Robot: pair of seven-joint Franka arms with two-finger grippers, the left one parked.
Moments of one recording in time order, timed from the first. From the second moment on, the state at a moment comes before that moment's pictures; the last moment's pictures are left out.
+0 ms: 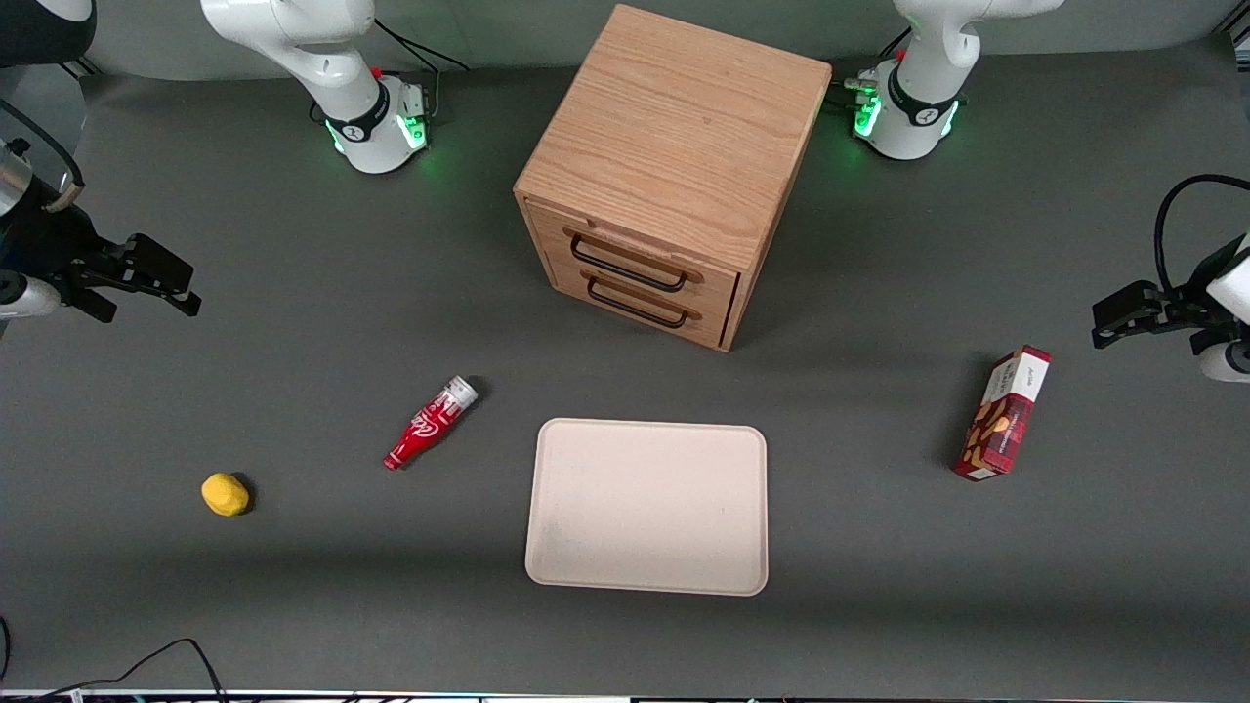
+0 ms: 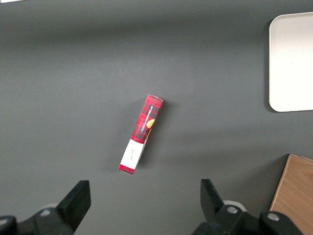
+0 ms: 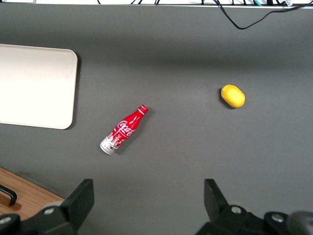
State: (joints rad) arm -0.01 -0.01 0.06 -1.59 0.03 1.70 0.04
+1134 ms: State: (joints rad) arm 0.00 0.10 0.44 -1.56 0.06 1.69 -0.09
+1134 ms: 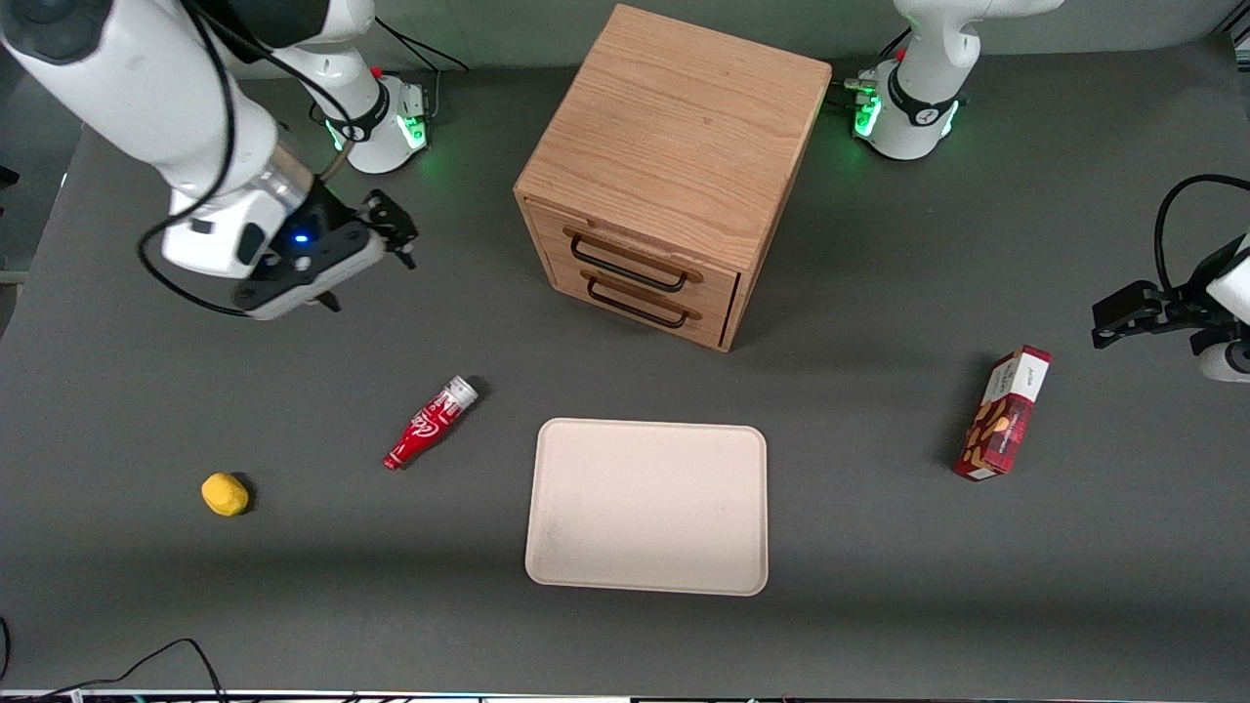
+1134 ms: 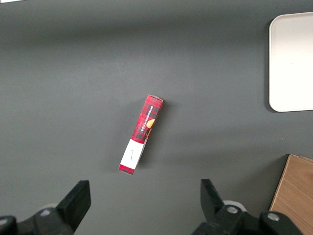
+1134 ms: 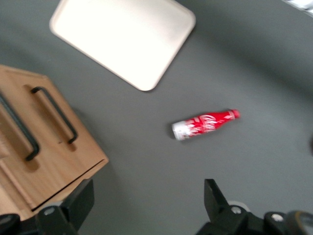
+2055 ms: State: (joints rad) arm 0.17 0.36 0.57 -1.50 0.02 1.92 0.09
